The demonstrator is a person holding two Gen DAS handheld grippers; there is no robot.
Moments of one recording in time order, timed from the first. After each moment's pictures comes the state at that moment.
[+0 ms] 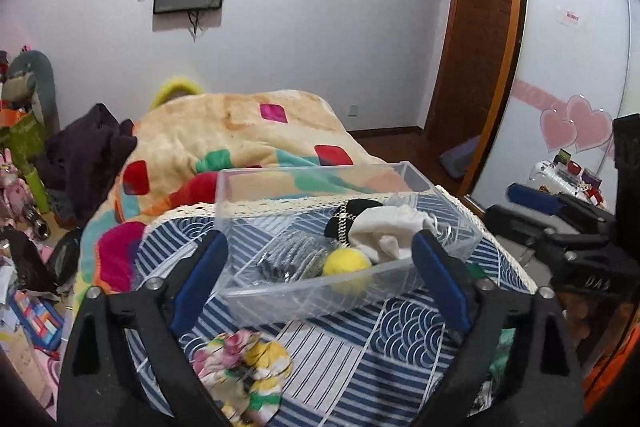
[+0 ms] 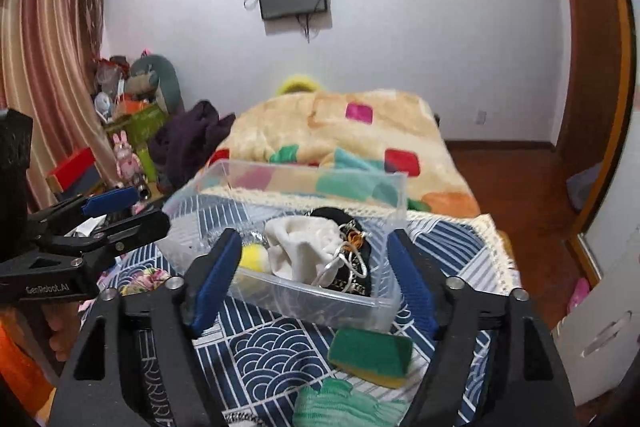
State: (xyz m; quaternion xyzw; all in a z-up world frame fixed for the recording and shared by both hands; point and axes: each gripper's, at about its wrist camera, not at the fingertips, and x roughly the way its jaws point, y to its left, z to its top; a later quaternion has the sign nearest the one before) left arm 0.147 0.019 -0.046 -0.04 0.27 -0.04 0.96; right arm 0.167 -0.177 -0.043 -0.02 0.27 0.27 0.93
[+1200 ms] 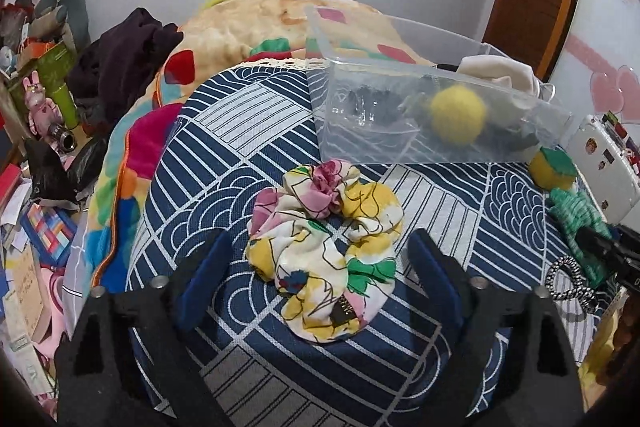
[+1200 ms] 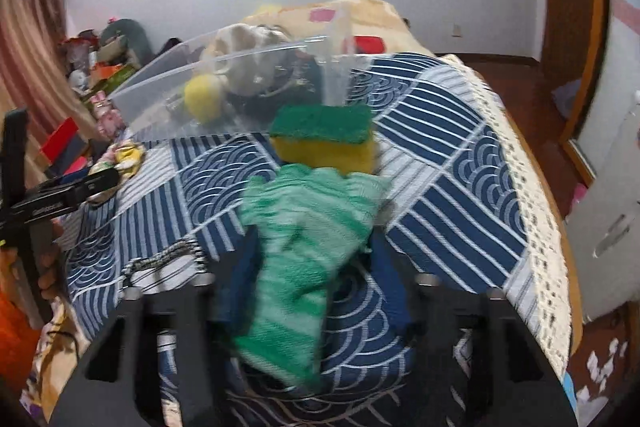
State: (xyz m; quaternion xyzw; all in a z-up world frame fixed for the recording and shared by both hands) left arm 0.124 0.061 -0.155 -0.06 0.40 0.03 0.92; right arm 0.123 -0.223 -0.145 0.01 0.39 0.23 0.89
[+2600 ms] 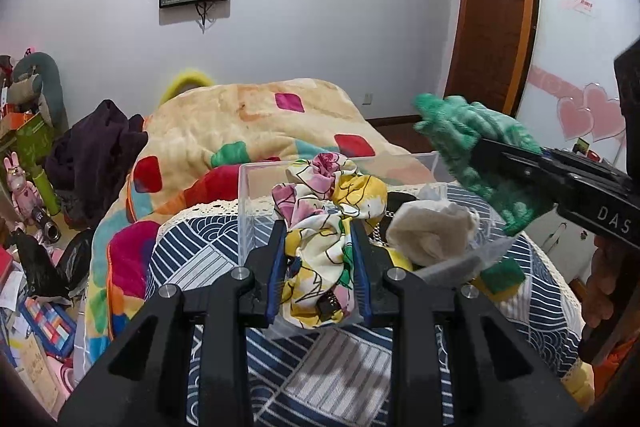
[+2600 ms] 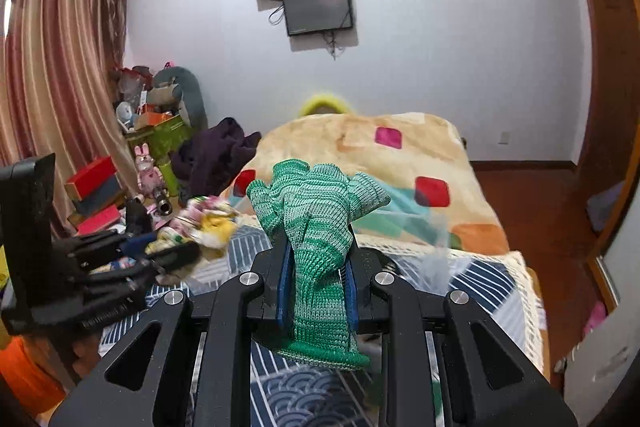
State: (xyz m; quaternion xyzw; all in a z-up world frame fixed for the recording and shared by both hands) left arm 0.176 0.035 -0.060 -0.03 0.29 -0.03 0.95; right arm 0.189 -0.133 -0.040 -0.02 0.25 0.31 0.92
